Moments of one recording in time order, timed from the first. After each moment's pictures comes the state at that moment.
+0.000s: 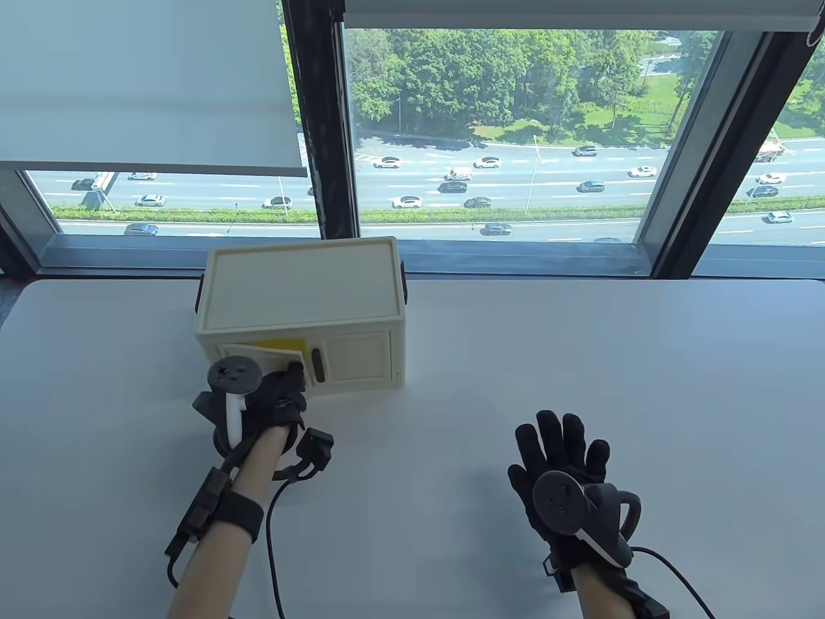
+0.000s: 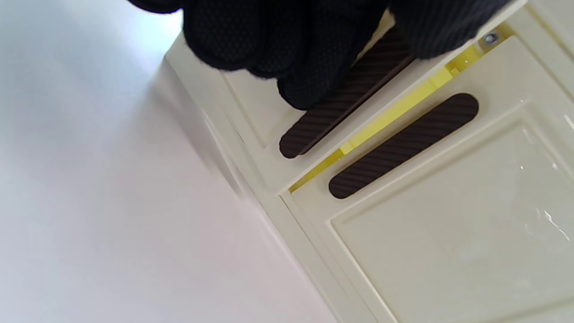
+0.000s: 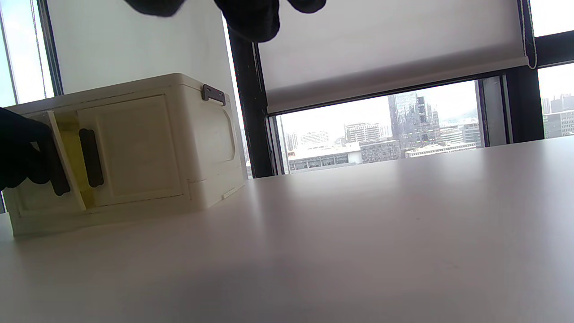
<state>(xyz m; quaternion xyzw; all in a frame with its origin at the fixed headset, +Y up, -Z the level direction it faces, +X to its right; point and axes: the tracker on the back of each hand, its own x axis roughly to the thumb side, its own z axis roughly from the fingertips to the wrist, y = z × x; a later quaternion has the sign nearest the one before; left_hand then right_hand) -0.262 -0.711 -0.420 -0.04 0.25 0.41 0.87 0.169 -0.702 -0.299 0.05 -0.11 0.99 0.11</state>
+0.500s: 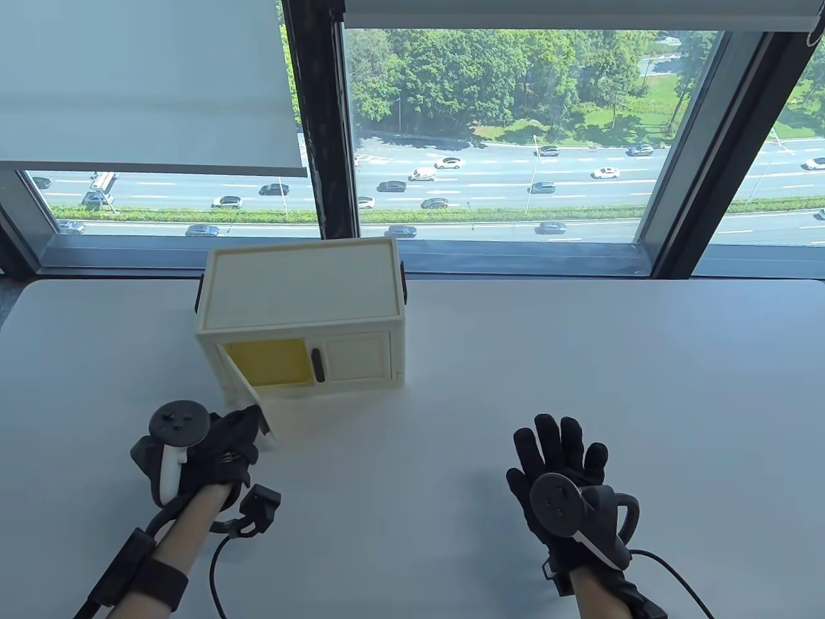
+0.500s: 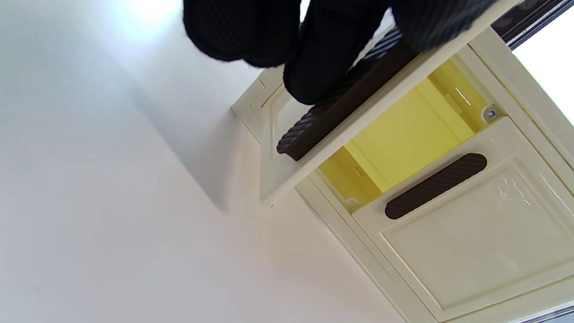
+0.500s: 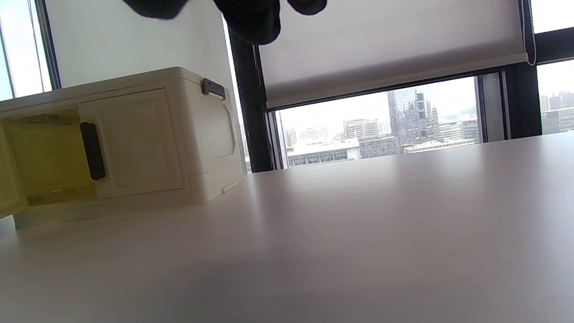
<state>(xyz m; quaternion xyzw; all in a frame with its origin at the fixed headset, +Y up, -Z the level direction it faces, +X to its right) -0.317 -0.710 -0.358 -0.05 0.20 0.40 0.89 0.167 -0.703 -0.296 0.04 -0.10 0.99 0.11</state>
